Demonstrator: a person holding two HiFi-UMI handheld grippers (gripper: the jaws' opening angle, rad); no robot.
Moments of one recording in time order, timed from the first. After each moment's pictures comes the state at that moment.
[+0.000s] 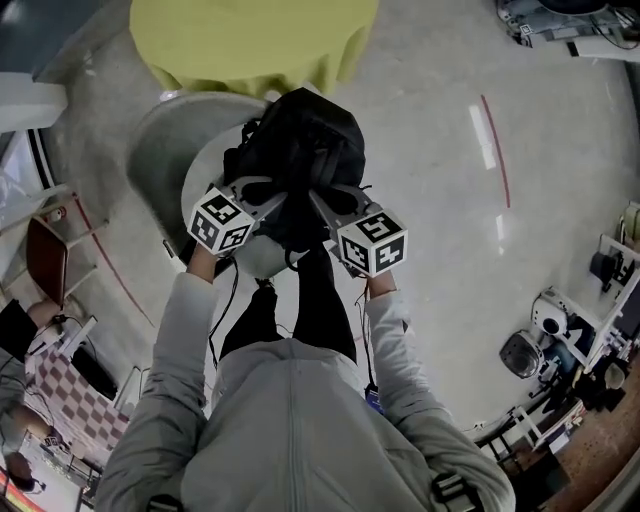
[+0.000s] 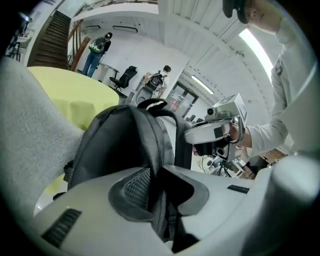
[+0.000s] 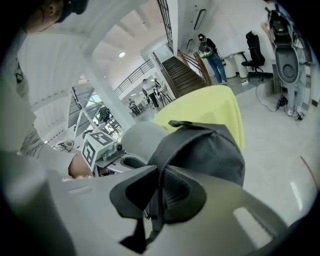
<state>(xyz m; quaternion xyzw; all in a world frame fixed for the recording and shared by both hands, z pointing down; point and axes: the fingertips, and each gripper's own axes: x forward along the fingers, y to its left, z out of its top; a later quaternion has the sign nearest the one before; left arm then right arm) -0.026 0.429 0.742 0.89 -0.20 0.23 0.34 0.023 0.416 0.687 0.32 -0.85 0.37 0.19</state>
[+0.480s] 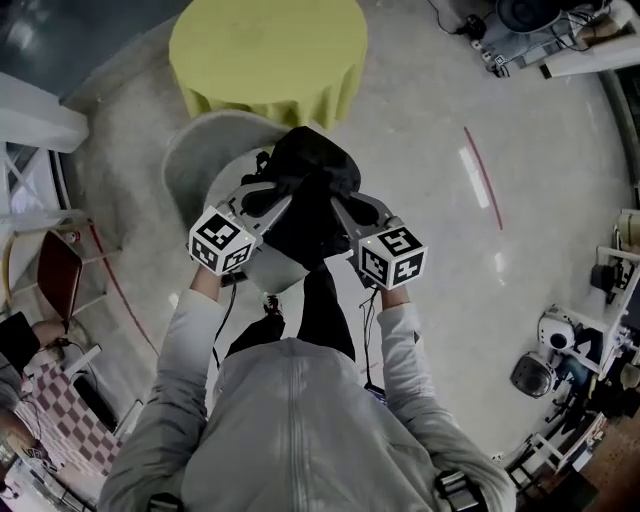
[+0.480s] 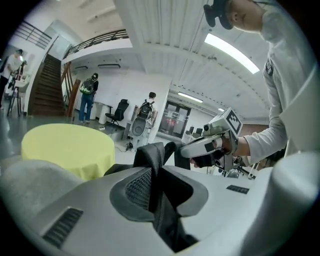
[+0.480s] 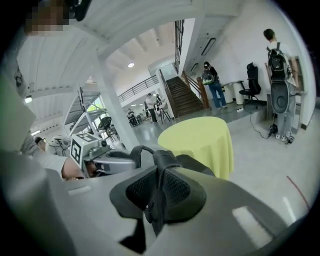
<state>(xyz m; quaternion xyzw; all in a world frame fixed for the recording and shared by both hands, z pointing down) -0.057 0.466 0.580 0.94 -0.26 0.14 0.19 0.027 0.469 0.563 0.38 -0.87 0.28 0.14</state>
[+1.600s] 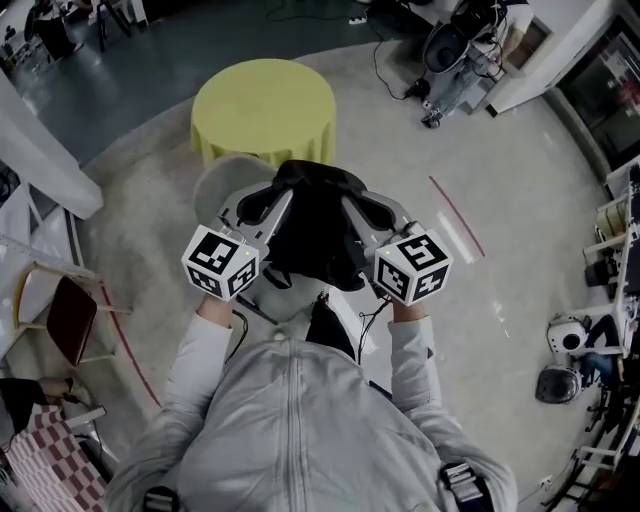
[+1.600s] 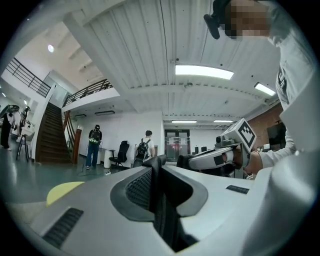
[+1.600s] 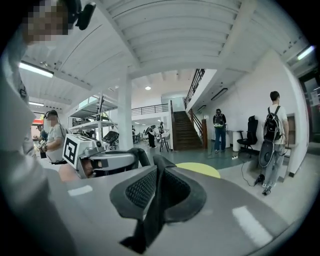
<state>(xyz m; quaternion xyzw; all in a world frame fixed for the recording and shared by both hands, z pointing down) -0.078 0.568 0.322 0.94 -0.33 0.00 0.03 0.015 0.586 0.319 0.44 -0.89 0.08 0.06</state>
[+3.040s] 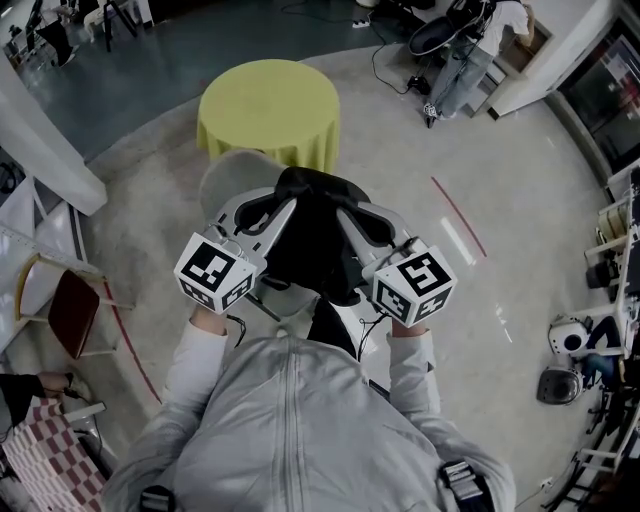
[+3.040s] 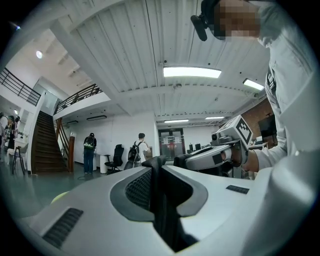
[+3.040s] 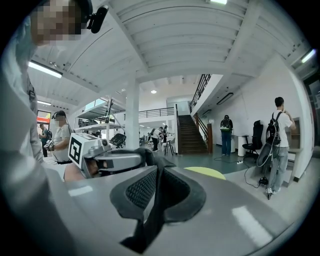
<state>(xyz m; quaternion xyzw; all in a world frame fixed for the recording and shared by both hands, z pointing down) -0.090 0.631 0.287 0.95 -0.30 0.01 -0.02 -0.017 0.651 0.287 0.42 -0.90 0.05 0.04</state>
